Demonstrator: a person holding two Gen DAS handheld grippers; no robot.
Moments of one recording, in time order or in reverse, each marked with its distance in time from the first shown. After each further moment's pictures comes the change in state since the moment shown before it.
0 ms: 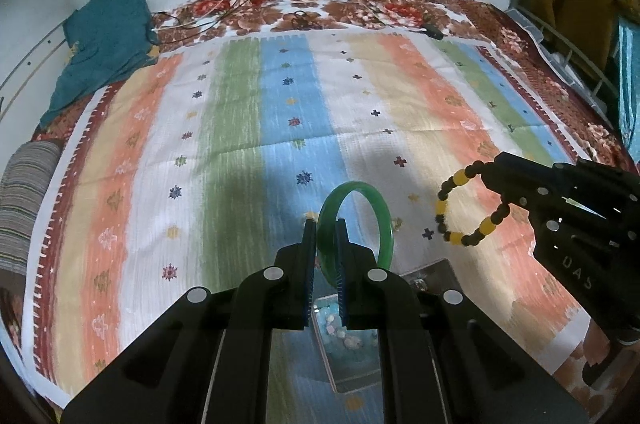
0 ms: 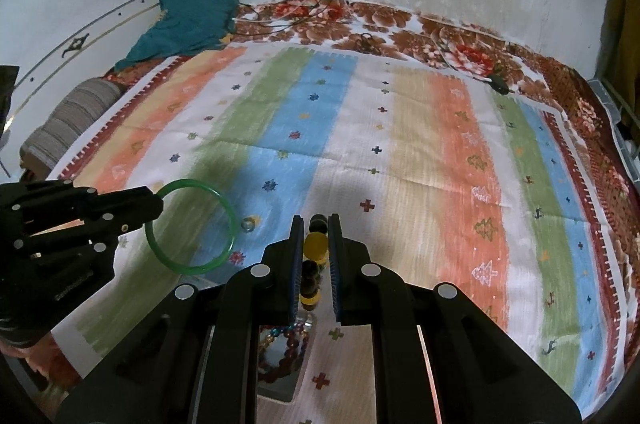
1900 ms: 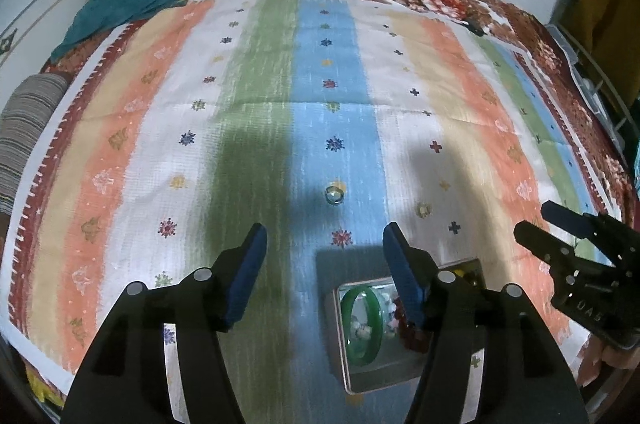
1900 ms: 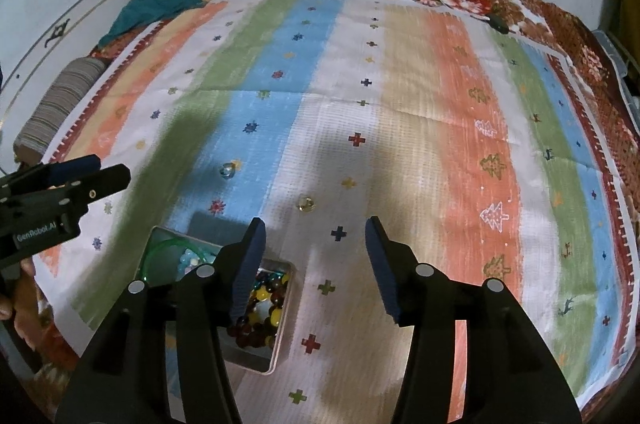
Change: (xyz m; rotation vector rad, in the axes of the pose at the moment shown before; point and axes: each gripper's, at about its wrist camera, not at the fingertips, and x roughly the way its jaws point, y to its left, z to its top) left arm 0.034 0.034 -0.009 -0.172 0.104 0.014; right arm 0.039 -0.025 -0.026 0.062 0.186 0.014
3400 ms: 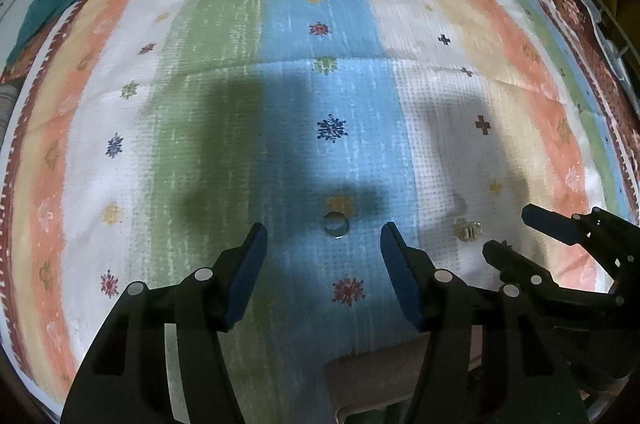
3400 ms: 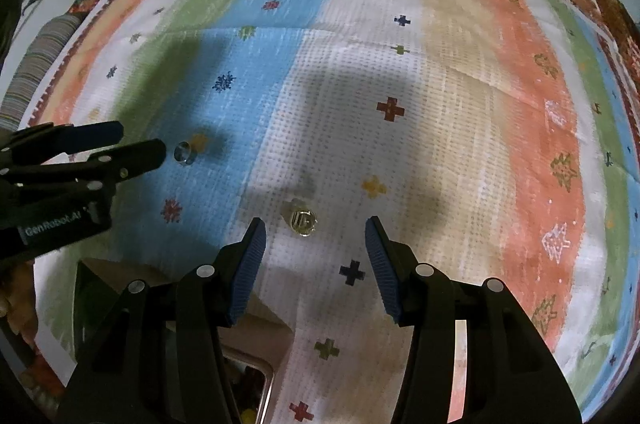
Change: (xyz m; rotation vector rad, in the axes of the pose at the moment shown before) left arm 0.119 -0.009 0.041 0.064 0.218 0.013; right arm 0.113 0.003 0.028 -0.044 0.231 0.035
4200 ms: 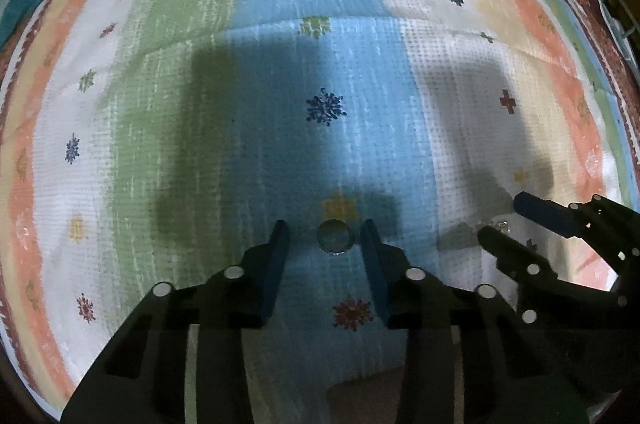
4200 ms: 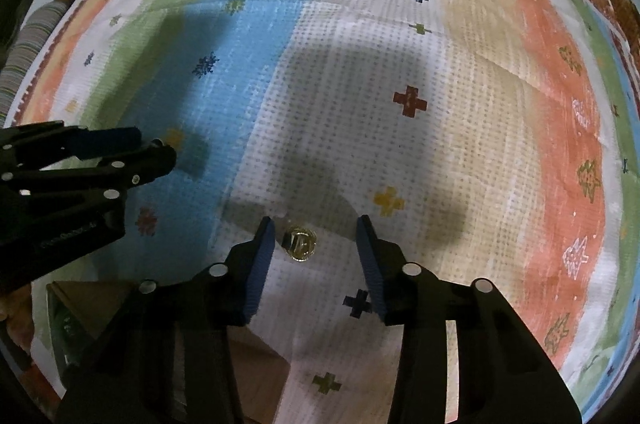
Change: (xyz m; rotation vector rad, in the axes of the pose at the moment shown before) left arm 0.041 0.002 0.012 0.041 0.111 -0.006; right arm 0.037 0.006 0.017 -0.011 0.069 -0.008
